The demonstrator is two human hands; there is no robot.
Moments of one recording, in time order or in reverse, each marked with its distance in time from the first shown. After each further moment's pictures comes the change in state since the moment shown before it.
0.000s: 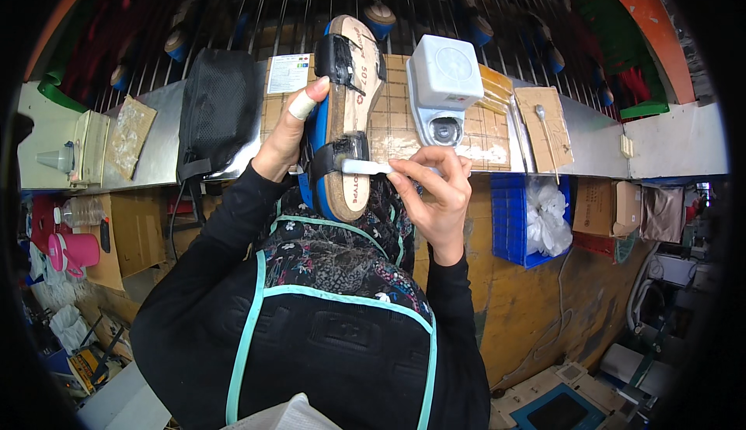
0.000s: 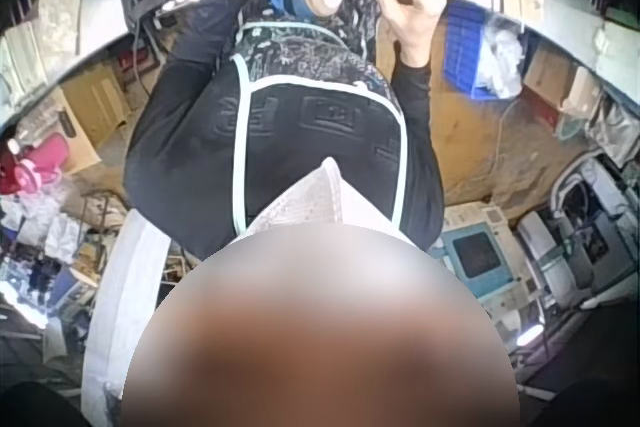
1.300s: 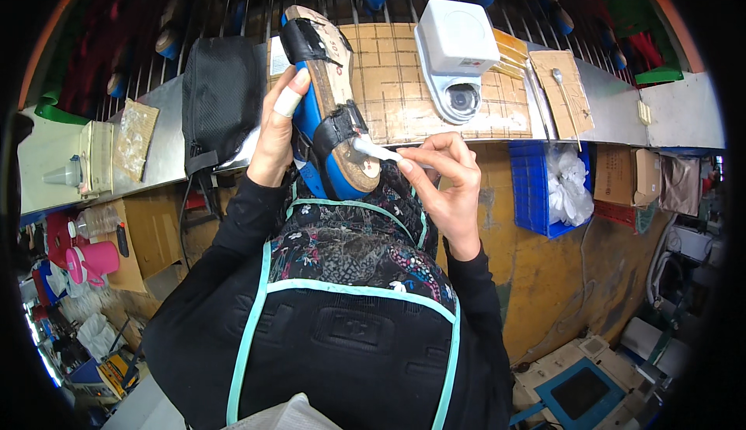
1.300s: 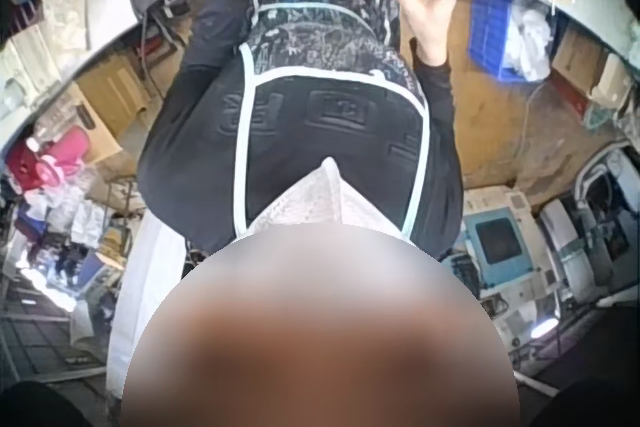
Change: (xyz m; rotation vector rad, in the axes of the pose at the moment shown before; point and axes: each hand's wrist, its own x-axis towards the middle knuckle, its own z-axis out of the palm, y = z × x) left_hand -0.025 -0.007 -0.018 0.056 0.154 0.135; right_hand -0.018 -0.015 0.008 0.216 -0.061 0.286
